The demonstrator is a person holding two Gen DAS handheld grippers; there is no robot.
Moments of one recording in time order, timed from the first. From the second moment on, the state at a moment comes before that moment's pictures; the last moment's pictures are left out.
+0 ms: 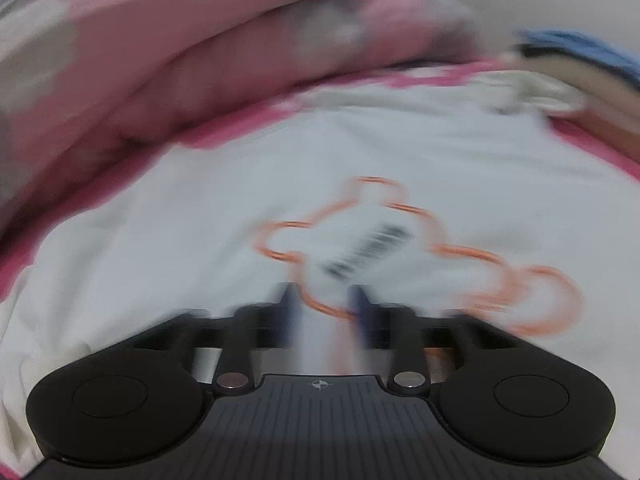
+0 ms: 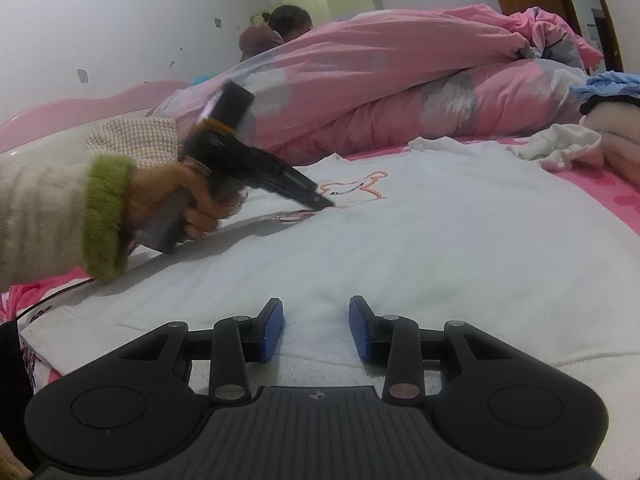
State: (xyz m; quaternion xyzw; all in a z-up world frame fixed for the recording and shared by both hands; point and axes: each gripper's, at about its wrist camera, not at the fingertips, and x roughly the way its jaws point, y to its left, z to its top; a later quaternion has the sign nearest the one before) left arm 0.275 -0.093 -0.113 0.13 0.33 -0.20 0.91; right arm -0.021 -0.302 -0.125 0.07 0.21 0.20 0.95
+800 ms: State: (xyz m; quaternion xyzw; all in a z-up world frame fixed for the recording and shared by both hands) left arm 0.394 -0.167 -0.114 0.02 0.36 -0.20 0.91; right arm -0.023 -0.308 -0.127 0.10 0.21 0.22 0.95
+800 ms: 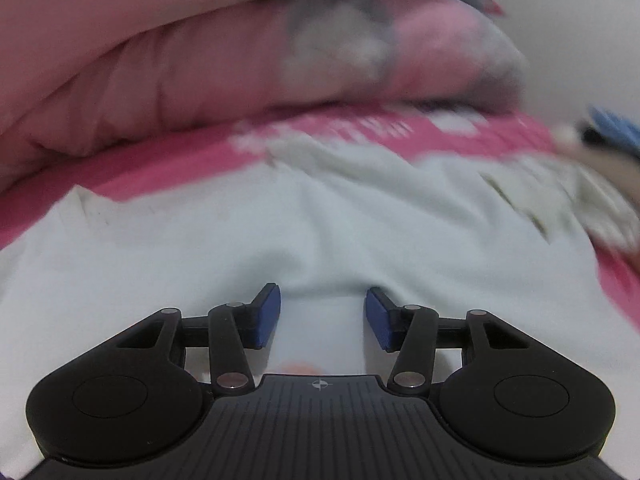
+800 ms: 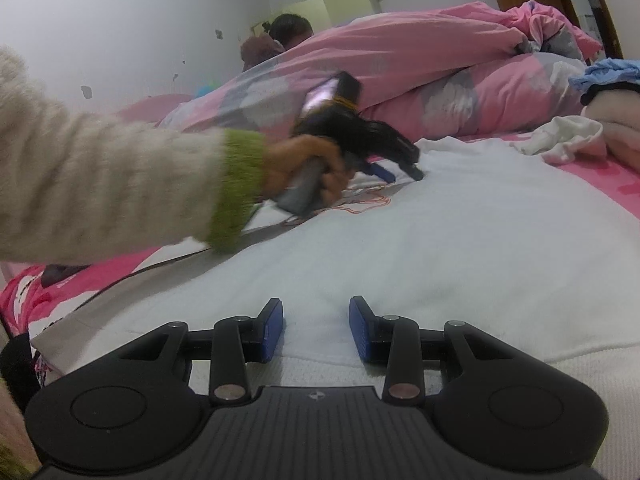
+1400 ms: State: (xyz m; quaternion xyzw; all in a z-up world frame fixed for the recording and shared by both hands) left arm 0.198 0.130 0.182 0.09 0.19 0.07 0.97; right arm -0.024 -0.303 -0.125 0.10 0.21 0.21 0.95
